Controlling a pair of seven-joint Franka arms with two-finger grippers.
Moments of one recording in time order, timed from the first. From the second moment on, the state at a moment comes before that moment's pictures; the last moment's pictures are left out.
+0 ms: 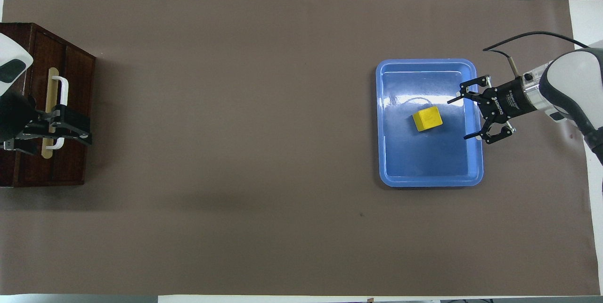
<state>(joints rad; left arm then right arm) 0.00 -0.01 -0.11 -1.61 -0.01 1.38 -0.21 -0.22 0.40 0.04 -1.77 0.55 1.77 0.80</state>
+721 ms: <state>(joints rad) 0.00 -0.01 -0.11 -1.61 -0.01 1.38 -0.21 -0.21 0.51 0.04 -1.69 0.61 1.73 0.84</state>
